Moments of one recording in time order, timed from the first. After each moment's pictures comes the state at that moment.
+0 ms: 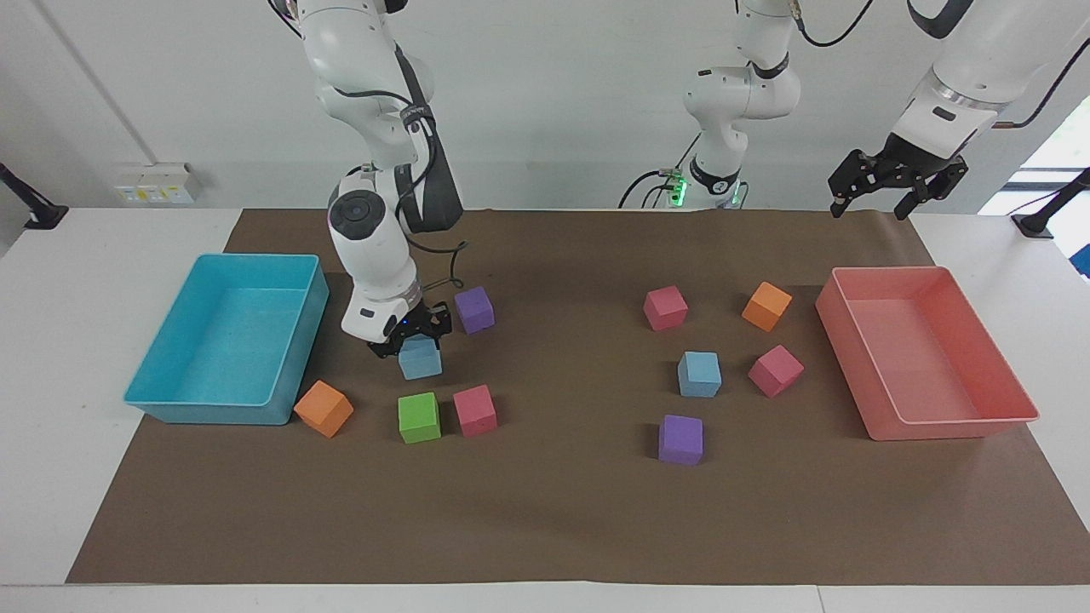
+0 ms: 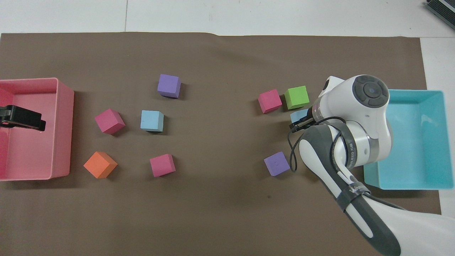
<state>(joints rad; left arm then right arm) -0.07 -0.02 0.03 -1.51 -0.02 1.45 0.04 0.27 0.23 -0.06 -1.90 0.06 2.13 -0.16</state>
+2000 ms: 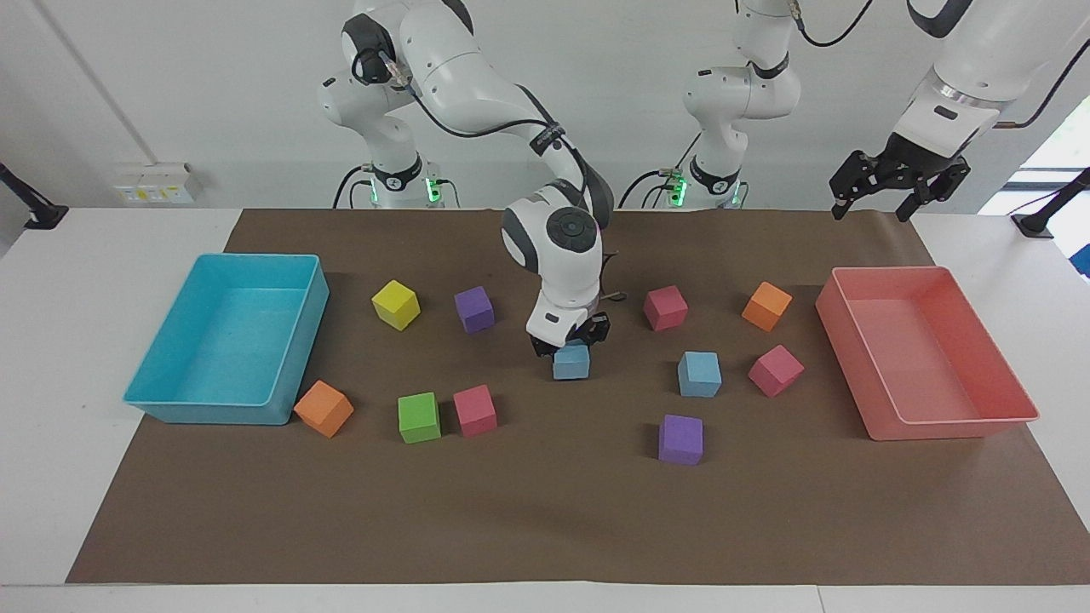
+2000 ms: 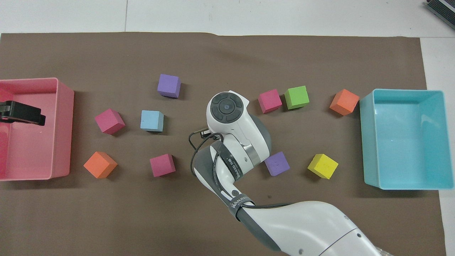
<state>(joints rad) -0.07 -0.02 0.02 -1.51 -0.02 1.50 0.04 0.63 0.58 -0.04 -1.54 0.06 2.13 0.33</state>
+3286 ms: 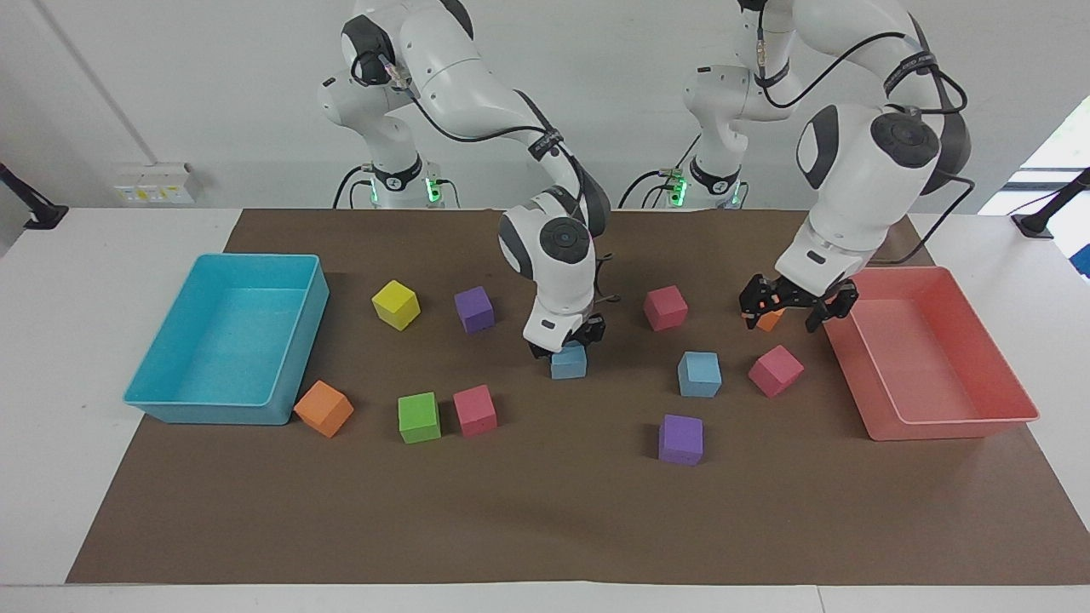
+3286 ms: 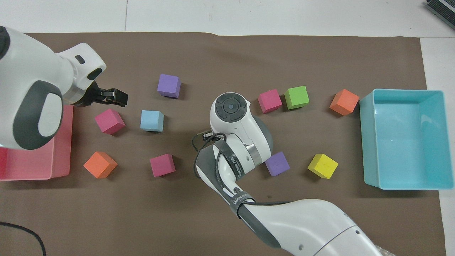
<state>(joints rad) -0.22 0.18 0.00 -1.72 -0.02 1.95 -0.09 0.63 0.59 -0.04 -1.57 0.10 2.14 0.27</state>
